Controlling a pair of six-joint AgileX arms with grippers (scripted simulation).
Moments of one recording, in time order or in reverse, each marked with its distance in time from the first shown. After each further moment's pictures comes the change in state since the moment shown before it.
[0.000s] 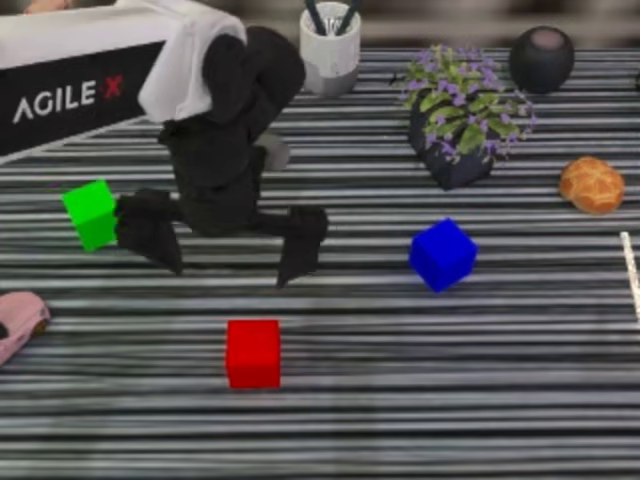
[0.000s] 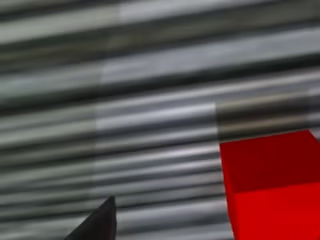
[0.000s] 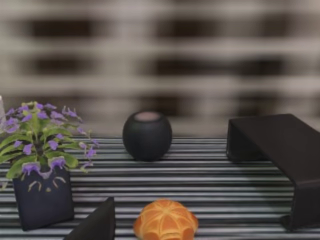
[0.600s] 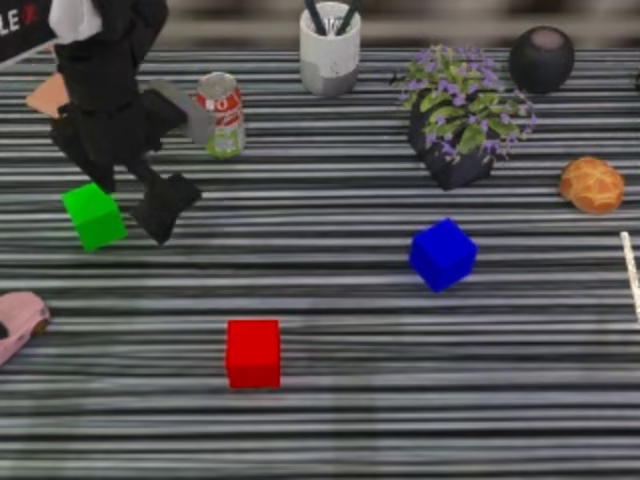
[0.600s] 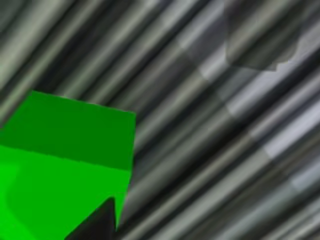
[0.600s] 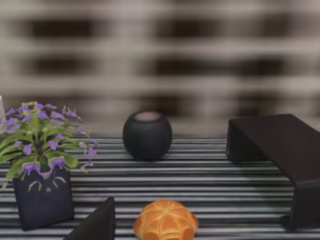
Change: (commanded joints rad) left arm 0.312 0.256 0.325 -0.130 0.009 0.964; right arm 0.000 0.000 0.000 0.000 0.000 0.000
